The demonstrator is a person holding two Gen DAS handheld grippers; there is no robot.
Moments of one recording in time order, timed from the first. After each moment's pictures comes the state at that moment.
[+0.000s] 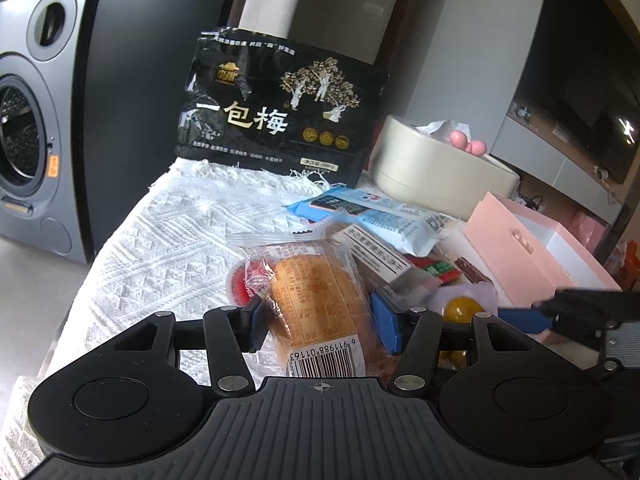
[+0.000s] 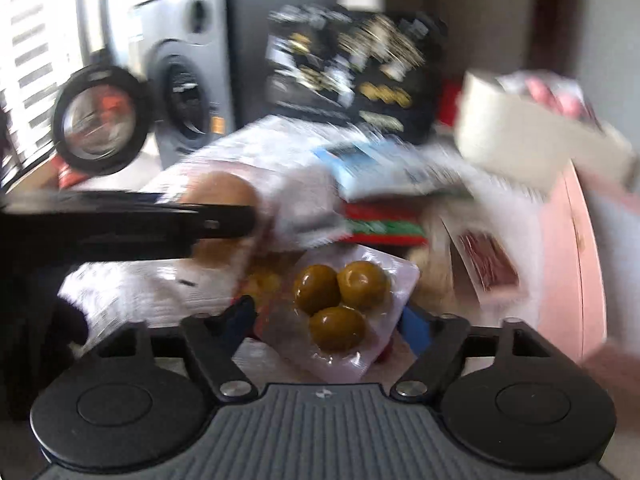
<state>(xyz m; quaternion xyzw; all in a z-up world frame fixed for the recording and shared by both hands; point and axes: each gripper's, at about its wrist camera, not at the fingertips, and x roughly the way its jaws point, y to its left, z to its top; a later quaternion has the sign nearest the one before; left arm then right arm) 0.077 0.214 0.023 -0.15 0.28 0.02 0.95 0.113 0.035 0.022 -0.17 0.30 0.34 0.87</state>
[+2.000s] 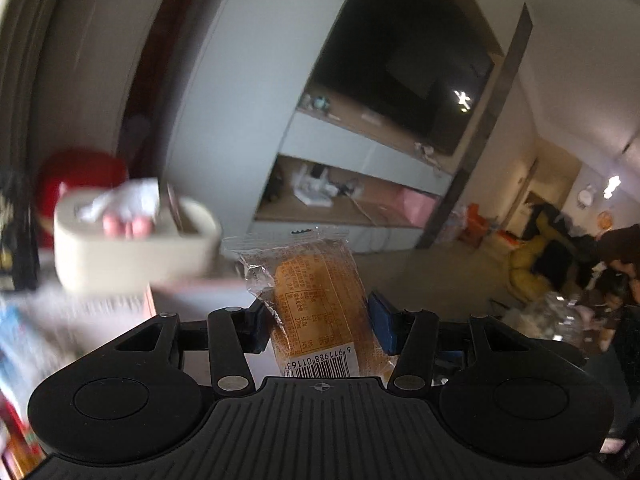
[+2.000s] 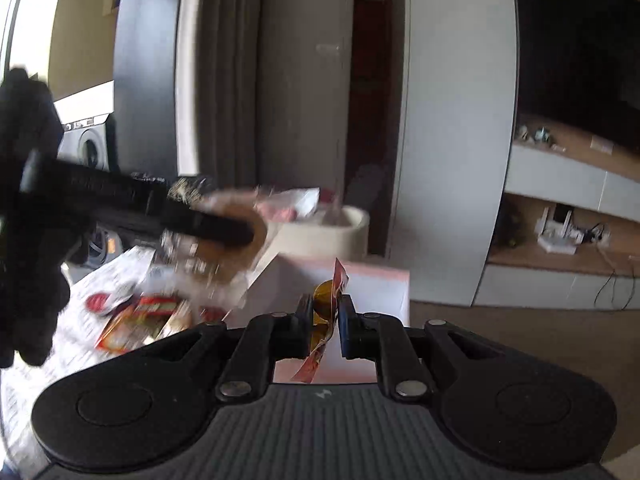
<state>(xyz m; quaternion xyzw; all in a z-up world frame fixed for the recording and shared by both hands) 0.164 0.016 0.169 -0.13 0.25 -0.25 0.93 0.083 -0.216 0.144 -0.07 0.18 0.18 0.96</state>
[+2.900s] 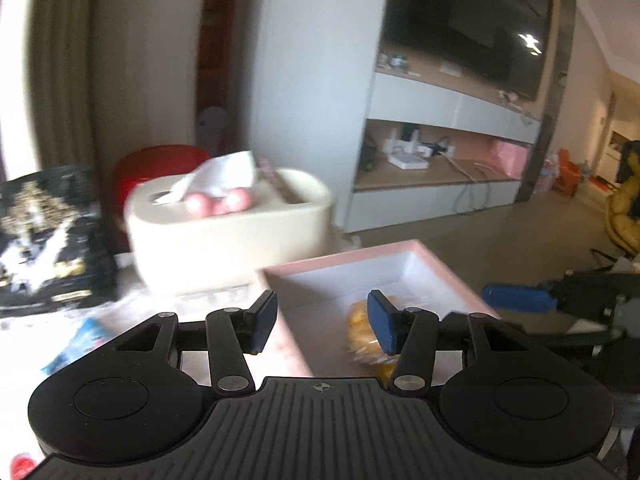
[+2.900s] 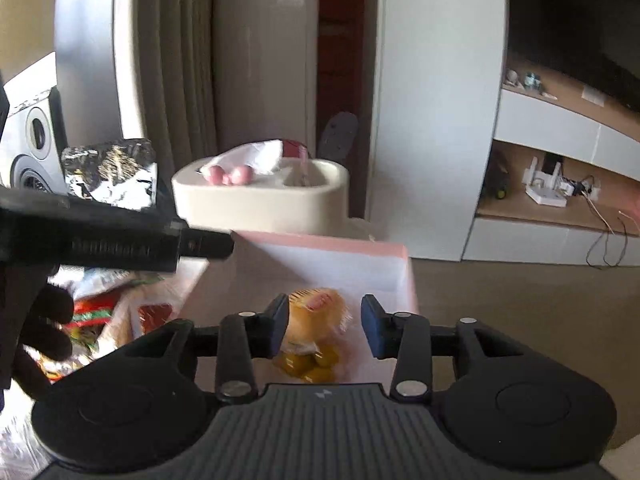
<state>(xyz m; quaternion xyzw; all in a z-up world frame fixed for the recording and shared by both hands) 0.195 0.025 0.116 -0.03 0.28 -0.13 0.95 0.178 -0.172 0.103 -0.06 0.27 0.14 0.95</state>
